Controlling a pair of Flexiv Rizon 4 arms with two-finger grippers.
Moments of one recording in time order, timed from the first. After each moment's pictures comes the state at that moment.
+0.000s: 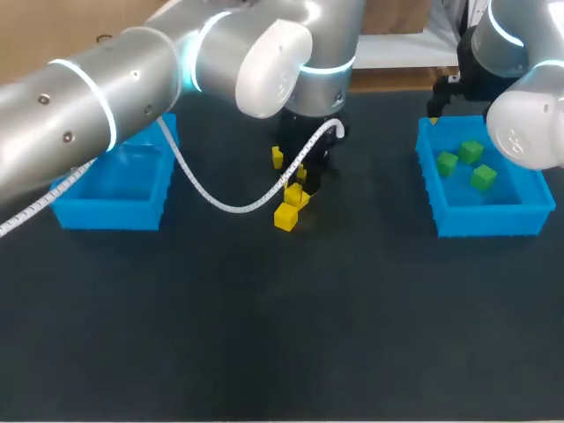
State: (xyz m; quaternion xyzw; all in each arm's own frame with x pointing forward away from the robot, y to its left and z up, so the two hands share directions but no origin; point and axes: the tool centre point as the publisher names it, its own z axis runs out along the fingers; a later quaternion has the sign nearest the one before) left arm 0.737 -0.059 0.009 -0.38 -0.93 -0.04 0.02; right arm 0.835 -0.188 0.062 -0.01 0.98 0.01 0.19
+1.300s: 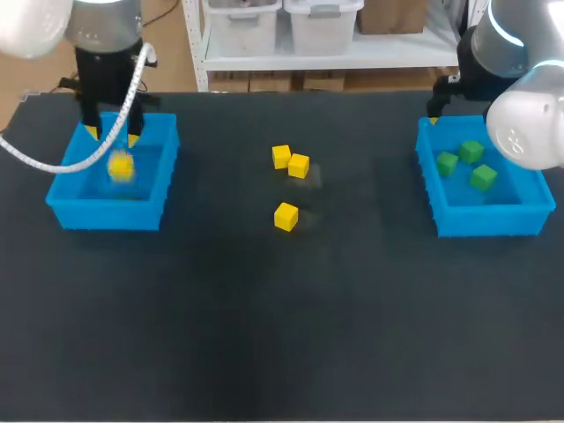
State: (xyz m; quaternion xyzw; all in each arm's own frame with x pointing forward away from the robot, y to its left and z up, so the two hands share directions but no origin) left arm 0.752 0.219 0.112 -0.05 -0.99 -0.10 -0.05; right arm 0.835 -0.188 0.062 -0.01 0.98 0.01 0.19
